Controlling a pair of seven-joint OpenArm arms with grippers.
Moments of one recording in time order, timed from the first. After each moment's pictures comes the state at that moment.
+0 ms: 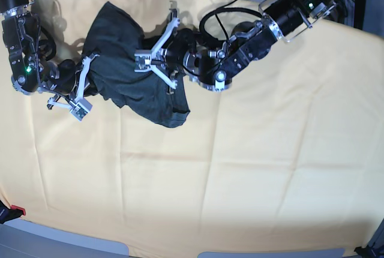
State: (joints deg) left arm -18.8 -14.6 53.7 90.5 -30.9 -39.2 50.7; right arm -2.0 37.4 -9.6 94.9 35.0 41.4 -56.3
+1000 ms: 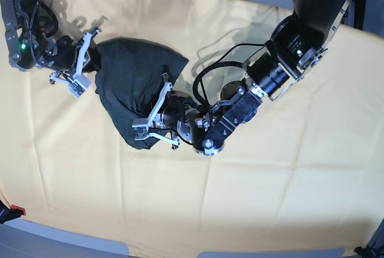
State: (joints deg) left arm -38.2 -5.2 53.7 63.9 -40.2 -43.7 55.2; right arm -13.5 36.8 -0.2 102.9 42.0 40.9 -59.6
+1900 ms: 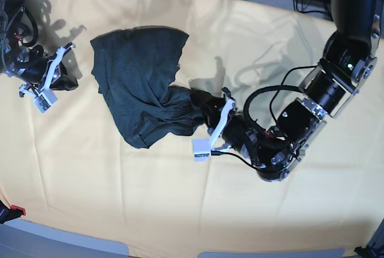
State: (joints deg) left arm -44.9 -24.2 52.5 71.3 -87.3 -43.9 80.4; right arm -13.9 33.8 17.0 104.2 44.4 40.5 -56.7
